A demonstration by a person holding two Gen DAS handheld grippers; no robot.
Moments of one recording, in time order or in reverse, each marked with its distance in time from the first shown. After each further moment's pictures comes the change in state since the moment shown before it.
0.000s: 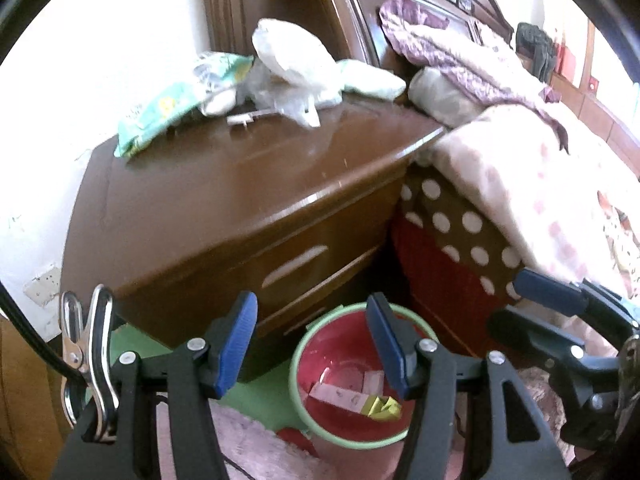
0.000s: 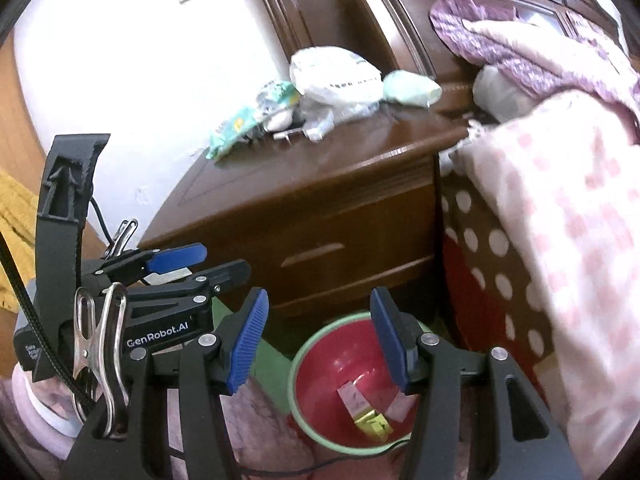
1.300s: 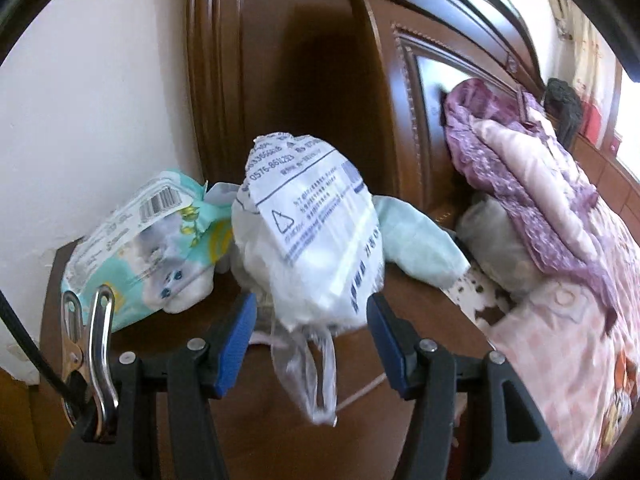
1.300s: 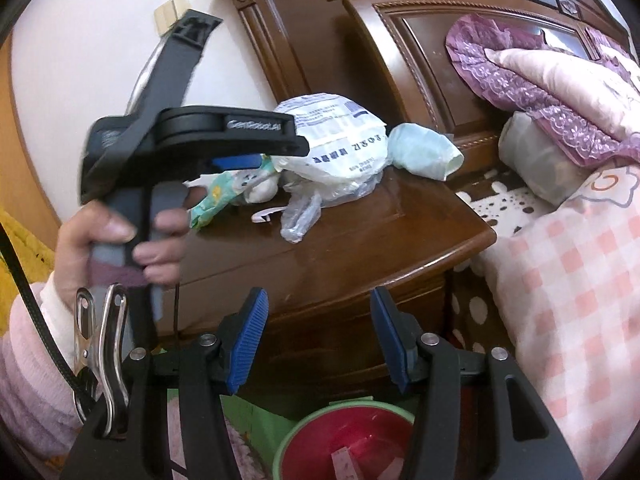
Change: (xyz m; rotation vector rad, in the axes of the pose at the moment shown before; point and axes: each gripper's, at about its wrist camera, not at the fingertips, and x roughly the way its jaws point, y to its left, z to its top) left arm 0.101 0.019 0.216 -0.131 -0.106 0.003; right arm 0.057 -0.037 0.095 0.001 -0.088 0.054
